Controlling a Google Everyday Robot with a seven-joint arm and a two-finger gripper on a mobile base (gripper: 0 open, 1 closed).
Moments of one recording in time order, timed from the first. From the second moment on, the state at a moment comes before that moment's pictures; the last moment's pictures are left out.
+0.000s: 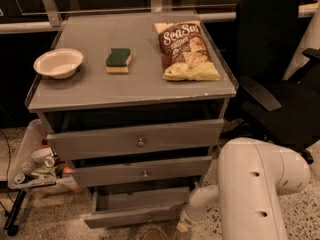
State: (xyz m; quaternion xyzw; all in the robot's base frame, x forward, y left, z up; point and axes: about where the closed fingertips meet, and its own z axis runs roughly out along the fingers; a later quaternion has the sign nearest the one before) arm 0.447 -0.118 0.188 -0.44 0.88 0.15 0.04
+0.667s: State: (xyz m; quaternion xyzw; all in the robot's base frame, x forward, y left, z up) arm 0.476 -0.109 0.195 -0.46 0.88 0.12 0.06
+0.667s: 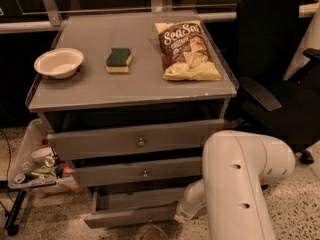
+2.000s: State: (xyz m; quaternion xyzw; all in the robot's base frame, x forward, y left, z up) arm 0.503 -0.098 0.197 -0.47 0.87 0.10 0.07
